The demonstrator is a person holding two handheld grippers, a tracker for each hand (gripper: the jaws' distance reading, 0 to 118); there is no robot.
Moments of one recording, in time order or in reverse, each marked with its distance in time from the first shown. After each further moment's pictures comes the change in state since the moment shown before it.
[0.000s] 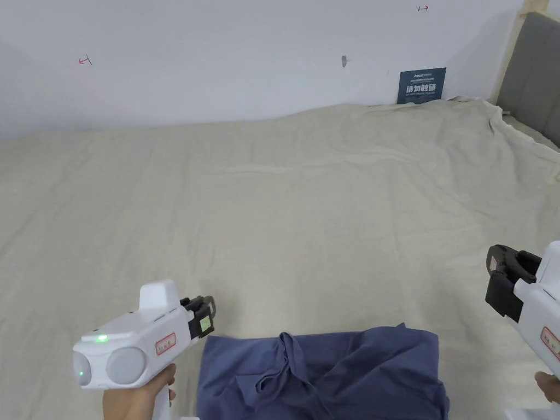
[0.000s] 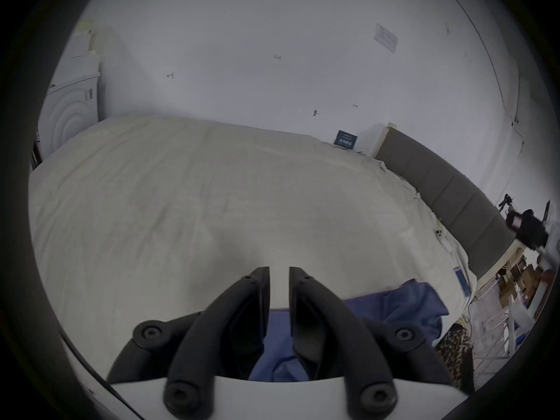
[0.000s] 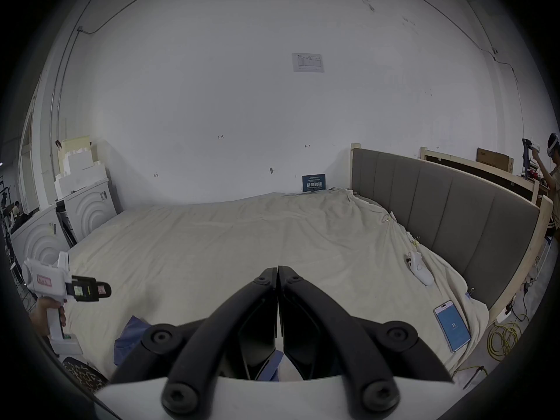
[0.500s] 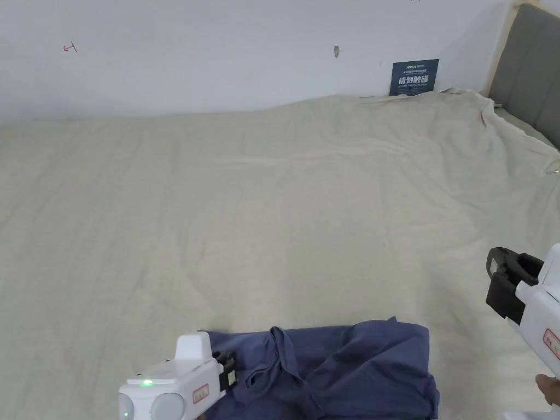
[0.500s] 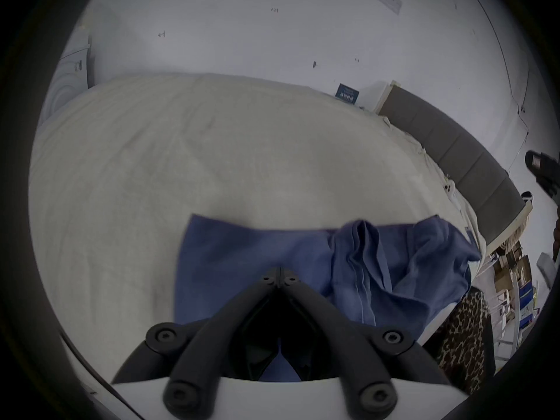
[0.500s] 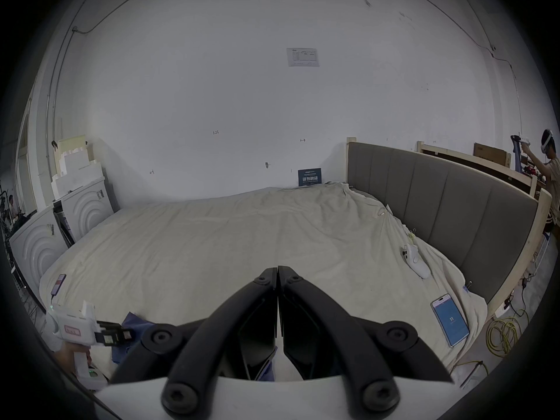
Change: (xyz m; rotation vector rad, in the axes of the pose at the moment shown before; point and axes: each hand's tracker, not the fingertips) left arm 0.024 -0.089 -0.055 -0.214 -0.023 -0.026; right arm 0.010 -0.007 0.001 -0.028 -0.015 -0.016
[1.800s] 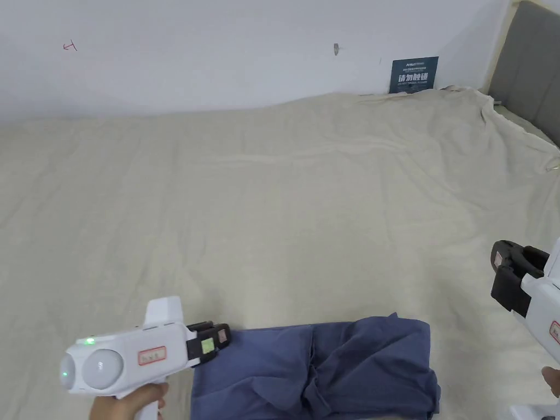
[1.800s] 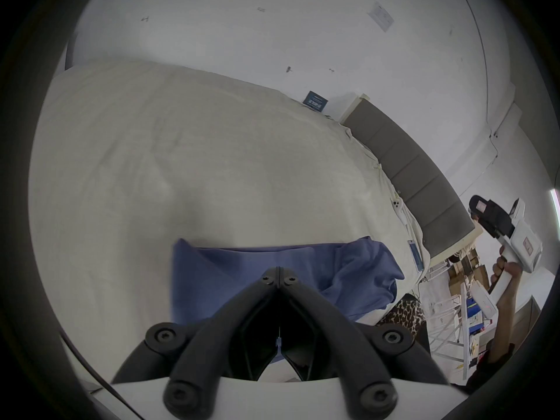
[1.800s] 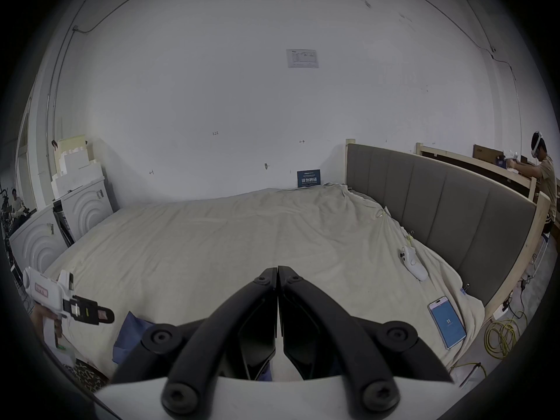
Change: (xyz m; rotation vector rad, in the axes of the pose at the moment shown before) left arm -0.038 0.070 0.077 -0.027 -0.235 0.101; right arm -0.002 0.005 0.002 0.005 0.000 0.009
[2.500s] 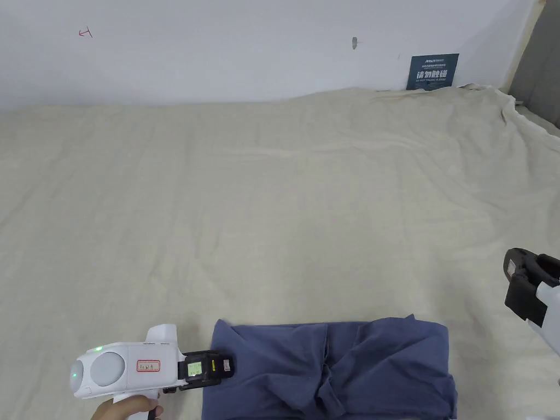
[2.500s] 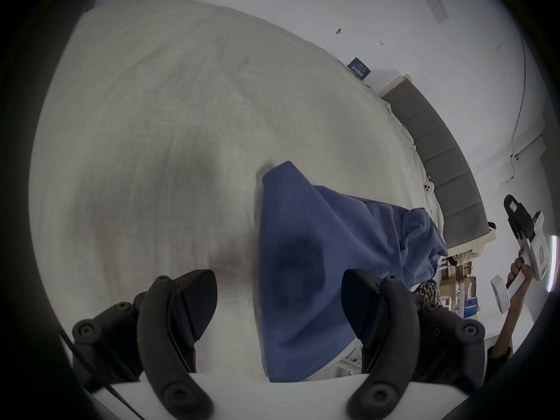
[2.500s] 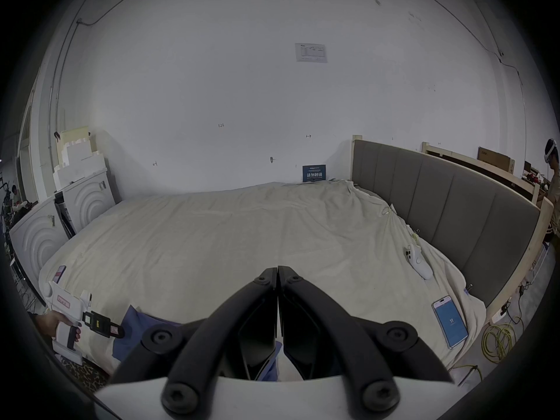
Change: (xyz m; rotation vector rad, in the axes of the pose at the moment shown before) left arm -0.092 -0.031 -0.057 -0.205 0.032 0.134; right arm -0.013 -0.003 -0.007 -0.034 0.009 0.028
